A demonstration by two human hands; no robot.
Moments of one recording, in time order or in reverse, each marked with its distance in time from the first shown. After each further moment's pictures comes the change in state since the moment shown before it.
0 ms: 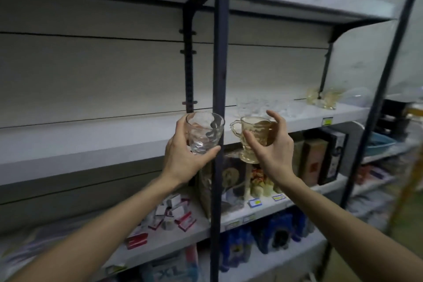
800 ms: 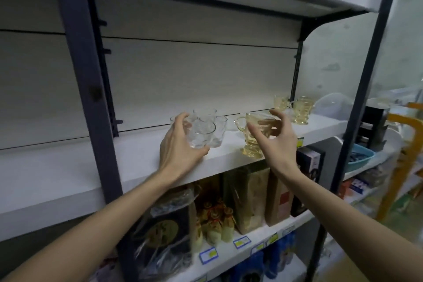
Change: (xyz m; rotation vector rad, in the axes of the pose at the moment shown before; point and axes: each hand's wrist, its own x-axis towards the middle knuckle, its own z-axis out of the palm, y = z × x) left_hand 0.186 -0.057 0.266 0.285 -0.053 -0.113; right_hand 0.201 0.225 -0.057 0.002 0.033 0.151
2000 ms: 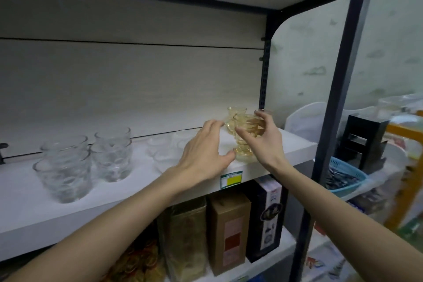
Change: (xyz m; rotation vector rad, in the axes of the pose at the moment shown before) left_hand 0.097 0.172 0.262 0.272 -0.242 0.260; right_hand 0.215 0.198 -0.100 0.021 -0.203 0.046
